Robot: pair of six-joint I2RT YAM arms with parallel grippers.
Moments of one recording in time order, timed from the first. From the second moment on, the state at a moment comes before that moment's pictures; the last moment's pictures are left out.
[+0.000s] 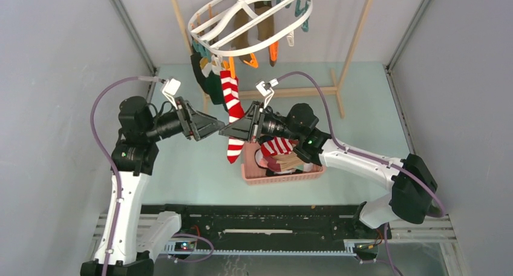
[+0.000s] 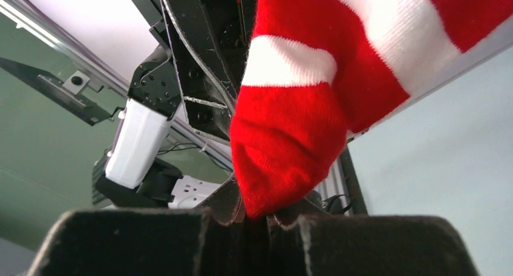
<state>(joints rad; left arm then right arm) -0.06 0.85 1.10 -0.47 0.97 -0.49 0.94 1.46 1.10 0.64 -0.50 0.91</state>
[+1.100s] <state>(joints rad) -0.11 0.80 1.25 -0.75 0.99 -0.21 0.94 1.32 1.03 0.54 -0.34 0.94</state>
